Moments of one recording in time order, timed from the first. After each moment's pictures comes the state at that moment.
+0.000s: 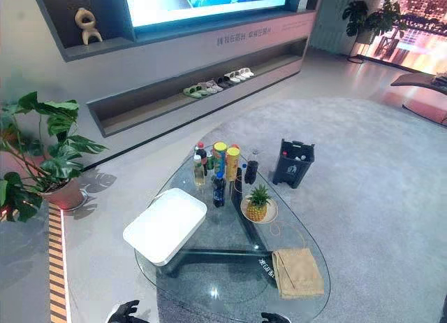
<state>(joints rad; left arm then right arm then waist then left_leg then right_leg) -0.01 0.21 -0.30 1.24 -0.06 -0.10 0.23 -0.07 -0.22 0.28 1.28 0.12 0.06 0.06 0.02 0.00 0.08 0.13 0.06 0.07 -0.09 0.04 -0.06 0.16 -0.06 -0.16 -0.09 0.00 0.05</state>
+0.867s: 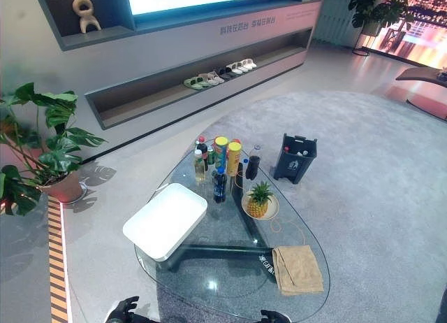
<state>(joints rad) -0.02 0.21 -0.30 1.23 -0.06 -0.10 0.23 -0.07 -0.21 0.27 1.28 0.12 0.02 0.05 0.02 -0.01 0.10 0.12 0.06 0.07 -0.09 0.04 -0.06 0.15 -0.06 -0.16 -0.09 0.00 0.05</state>
